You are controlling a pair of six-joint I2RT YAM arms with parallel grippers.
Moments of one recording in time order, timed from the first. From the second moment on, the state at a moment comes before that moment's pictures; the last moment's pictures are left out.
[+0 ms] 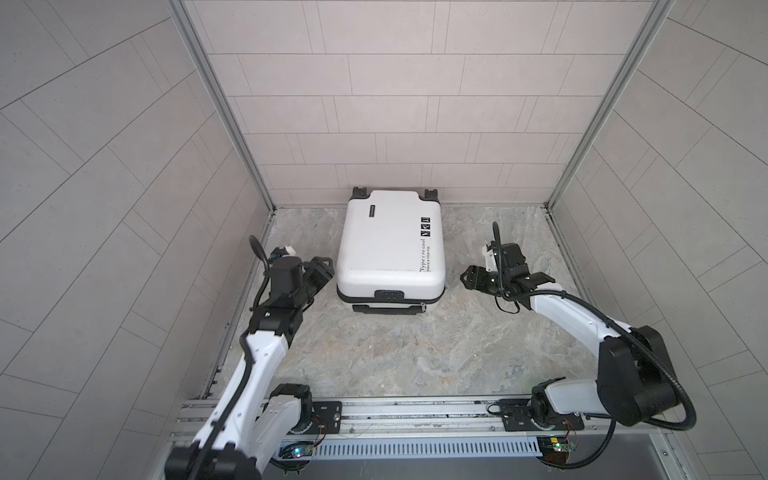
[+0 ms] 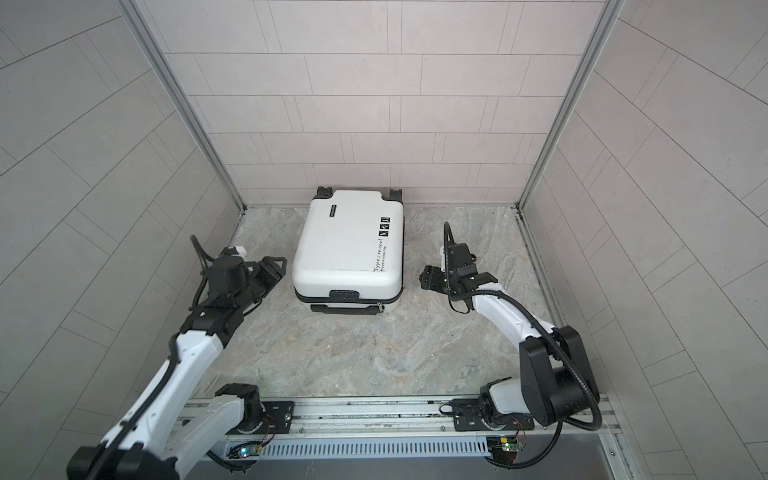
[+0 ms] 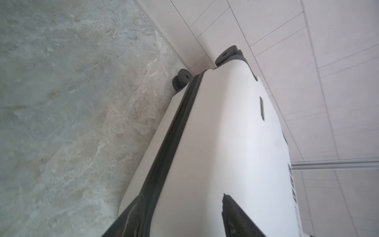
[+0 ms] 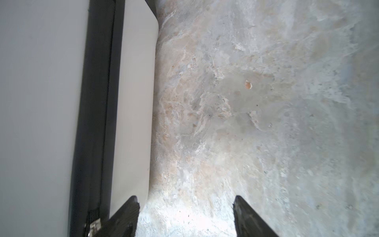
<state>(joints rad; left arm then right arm) -0.11 0.78 0.64 -0.32 0.11 -0.90 0.25 1.32 0.81 -0.34 -0.20 0.50</state>
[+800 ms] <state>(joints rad) -1.06 1.00 0.16 0.30 -0.54 -1.59 0.82 0.99 0.37 0.20 0.21 0.47</state>
